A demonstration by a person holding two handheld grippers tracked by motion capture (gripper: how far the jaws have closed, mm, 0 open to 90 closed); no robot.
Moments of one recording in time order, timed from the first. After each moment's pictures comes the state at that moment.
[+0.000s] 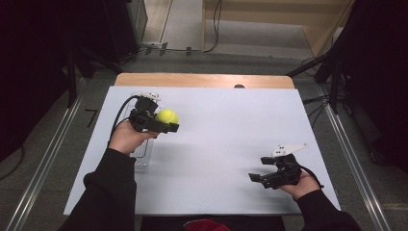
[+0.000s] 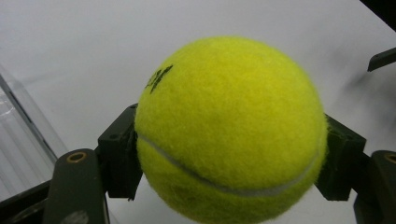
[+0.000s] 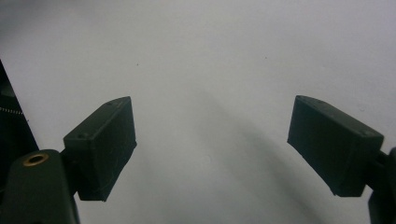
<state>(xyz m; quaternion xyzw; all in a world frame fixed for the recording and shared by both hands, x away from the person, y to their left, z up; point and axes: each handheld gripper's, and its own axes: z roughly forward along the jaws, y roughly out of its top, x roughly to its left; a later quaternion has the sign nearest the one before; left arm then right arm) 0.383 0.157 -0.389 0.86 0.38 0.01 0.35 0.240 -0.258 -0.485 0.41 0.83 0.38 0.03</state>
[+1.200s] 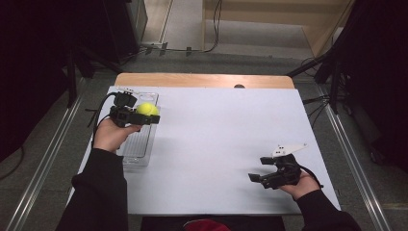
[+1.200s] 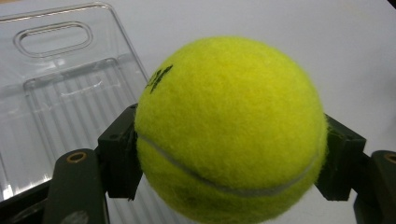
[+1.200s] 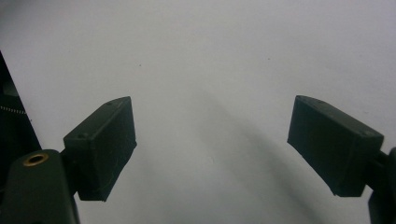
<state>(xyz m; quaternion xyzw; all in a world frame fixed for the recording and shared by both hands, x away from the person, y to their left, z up) 0.397 0.206 -0.387 0.82 0.46 0.06 0.34 0.240 -0.257 -0.485 0.41 0.83 0.38 0.03</state>
